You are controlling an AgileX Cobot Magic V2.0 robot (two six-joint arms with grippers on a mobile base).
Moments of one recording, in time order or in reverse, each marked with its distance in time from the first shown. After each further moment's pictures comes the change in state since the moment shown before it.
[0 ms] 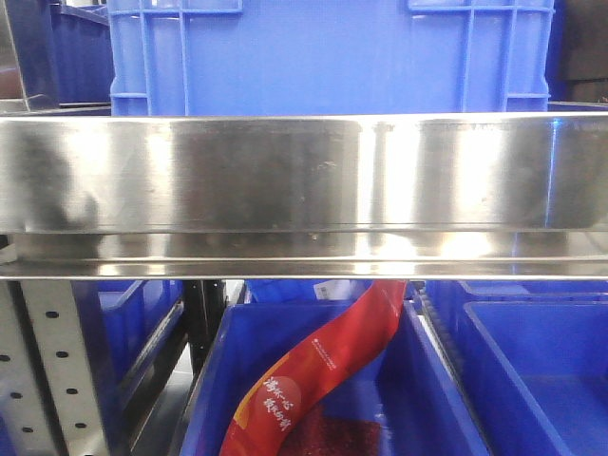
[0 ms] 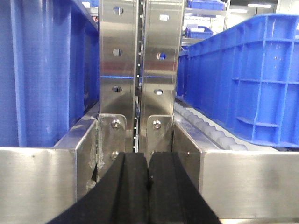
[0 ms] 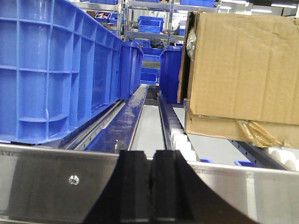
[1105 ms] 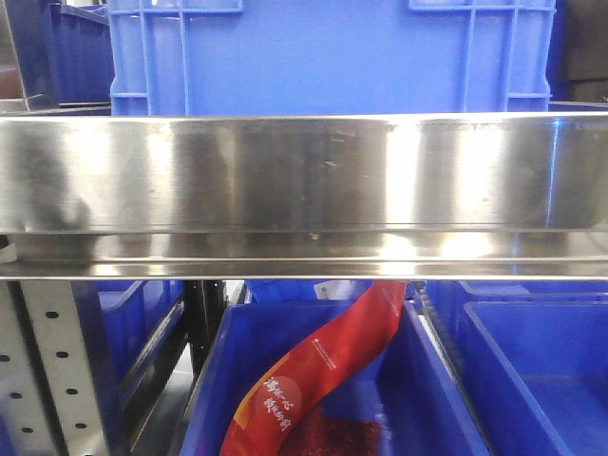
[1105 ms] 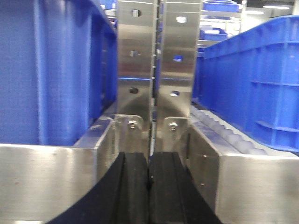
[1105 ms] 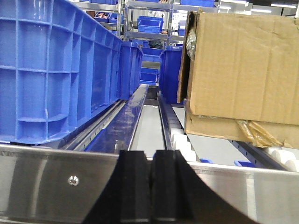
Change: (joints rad) left arm 0.065 0.000 0.001 -0.002 -0.004 0.000; right arm -0.002 0.000 0.000 0.000 0.000 -0.002
